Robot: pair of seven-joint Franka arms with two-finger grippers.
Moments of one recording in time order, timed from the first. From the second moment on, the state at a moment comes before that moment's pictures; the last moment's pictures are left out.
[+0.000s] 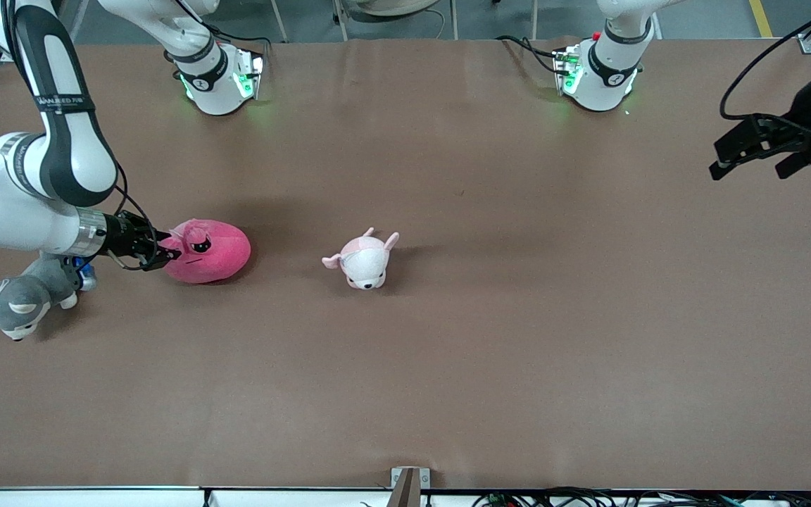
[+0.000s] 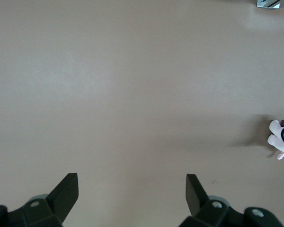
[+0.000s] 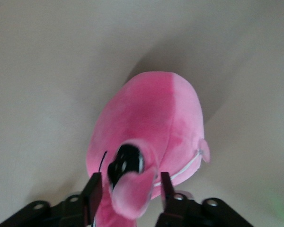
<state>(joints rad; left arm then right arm) 0.37 0.02 -0.48 -1.42 -0.05 1.50 -0.15 0.00 0.21 -0.07 -2.02 0.31 1.99 0.65</state>
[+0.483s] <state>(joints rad) 0.37 0.03 -0.49 -1.42 -0.05 1.50 -0.15 -0.01 0.20 -0.07 -1.75 0.09 1.82 0.32</state>
